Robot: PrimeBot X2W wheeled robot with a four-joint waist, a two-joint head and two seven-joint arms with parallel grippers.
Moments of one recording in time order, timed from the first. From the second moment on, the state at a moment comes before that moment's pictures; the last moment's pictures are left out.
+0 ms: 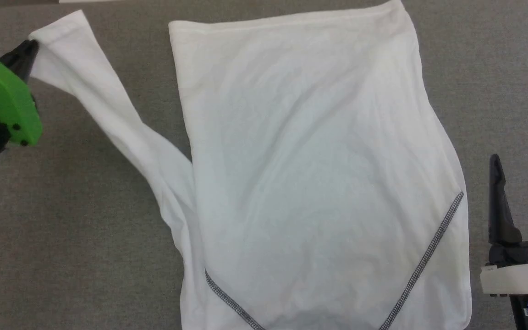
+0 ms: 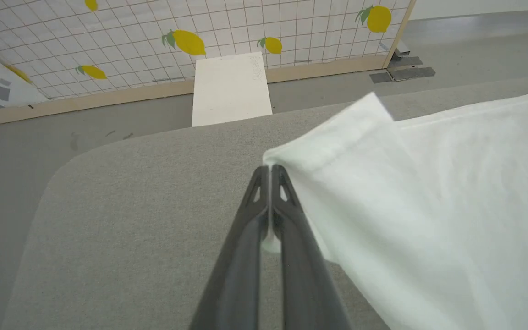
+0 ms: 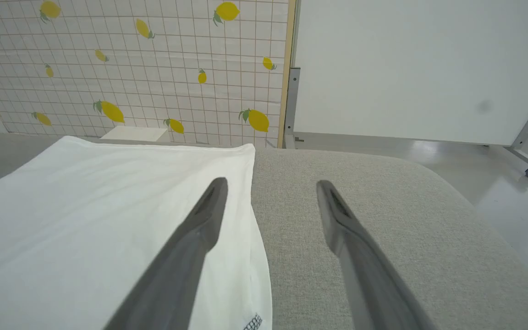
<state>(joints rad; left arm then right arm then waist) -0.72 0.73 -0.34 0.12 -0.74 0.06 0.45 0.04 -0.07 -0.16 -0.34 0.07 0.13 -0.05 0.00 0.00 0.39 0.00</state>
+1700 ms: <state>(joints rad) -0.66 0.51 -0.53 -0.36 -0.89 0.02 0.42 0.15 -0.05 -0.33 -0.42 0.12 0.13 0.01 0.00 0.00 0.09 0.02</state>
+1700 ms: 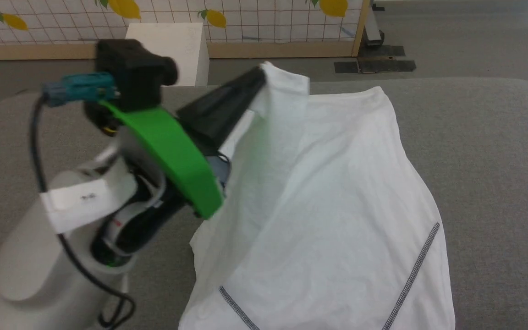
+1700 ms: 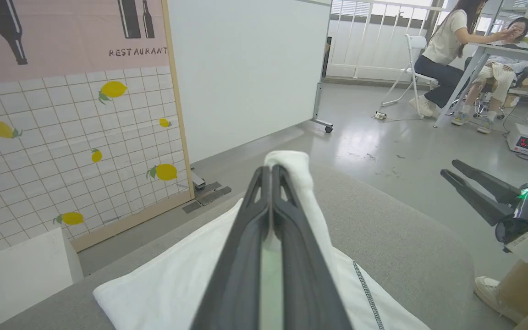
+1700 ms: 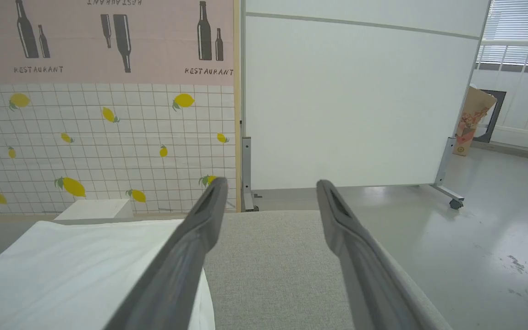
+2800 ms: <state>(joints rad) -0.69 0.06 -1.13 0.54 -0.78 -0.10 -0.01 0.06 -0.05 -0.31 -0.38 0.12 0.13 -0.01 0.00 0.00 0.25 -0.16</state>
